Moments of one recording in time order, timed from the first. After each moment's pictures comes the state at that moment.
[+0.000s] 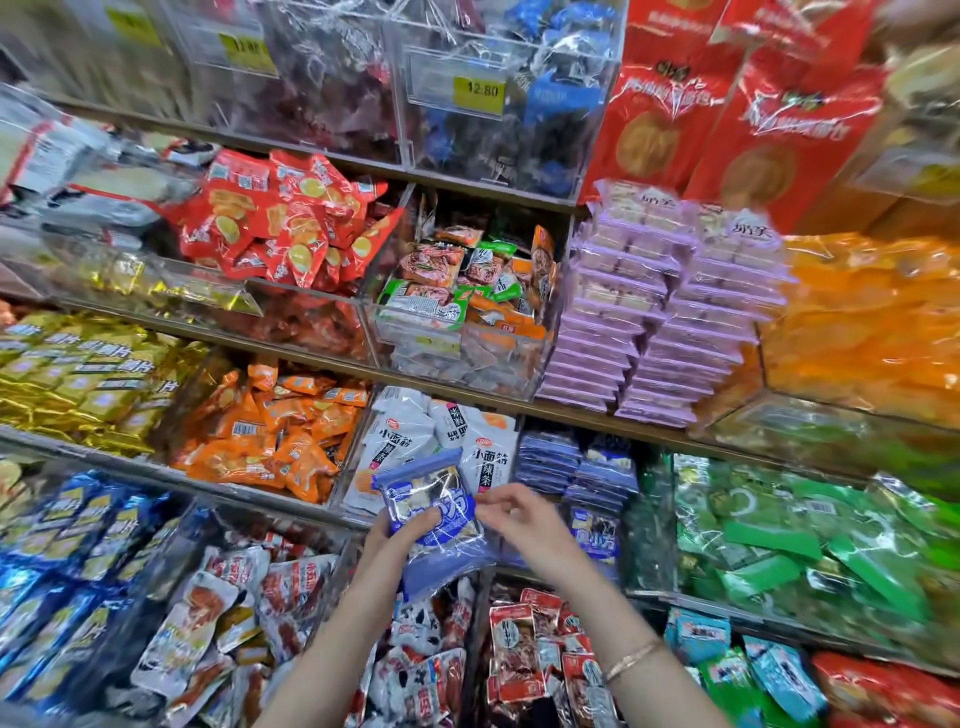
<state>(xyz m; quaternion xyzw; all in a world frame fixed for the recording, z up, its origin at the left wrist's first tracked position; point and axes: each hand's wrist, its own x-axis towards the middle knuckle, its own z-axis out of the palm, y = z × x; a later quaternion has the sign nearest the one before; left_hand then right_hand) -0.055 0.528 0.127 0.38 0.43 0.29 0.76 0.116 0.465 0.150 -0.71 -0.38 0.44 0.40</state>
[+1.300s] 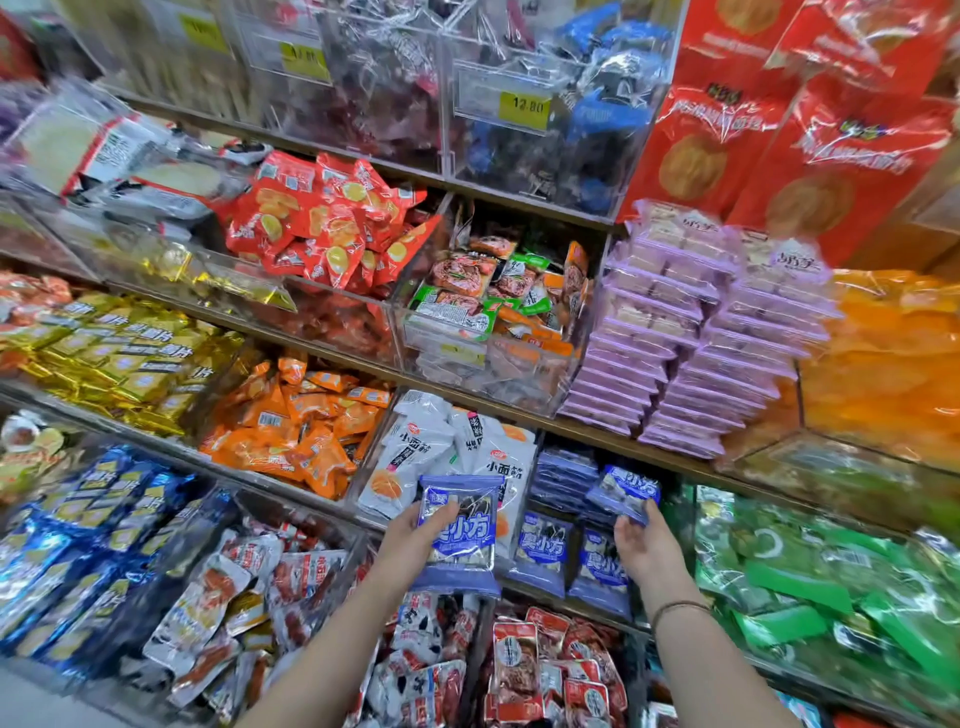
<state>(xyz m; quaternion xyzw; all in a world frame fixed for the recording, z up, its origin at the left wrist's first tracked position) -0.037 0.550 0.113 0.46 0.53 0.23 0.68 0.239 0.463 0.097 -0.57 0.18 0.37 0.71</state>
